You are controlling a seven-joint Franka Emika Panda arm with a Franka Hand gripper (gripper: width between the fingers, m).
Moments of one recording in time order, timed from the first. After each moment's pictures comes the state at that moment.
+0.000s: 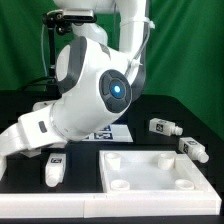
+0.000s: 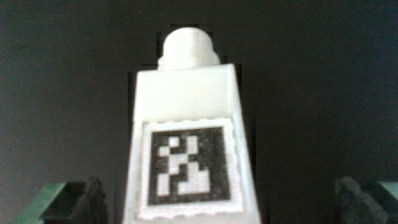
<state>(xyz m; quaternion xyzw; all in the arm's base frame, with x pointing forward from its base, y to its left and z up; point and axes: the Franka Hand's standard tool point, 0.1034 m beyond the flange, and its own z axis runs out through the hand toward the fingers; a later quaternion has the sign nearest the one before) 0.434 -0.161 0.003 0.85 0.29 -0.41 0.17</state>
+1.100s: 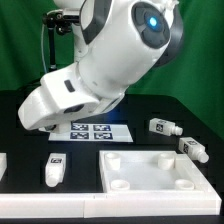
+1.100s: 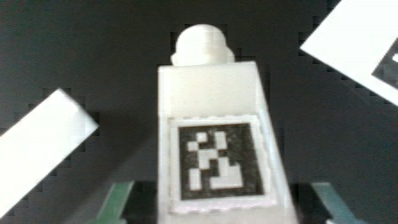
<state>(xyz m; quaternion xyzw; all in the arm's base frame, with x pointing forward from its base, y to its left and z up) 0.516 -0.103 0.080 0.89 0.31 -0.32 0.13</state>
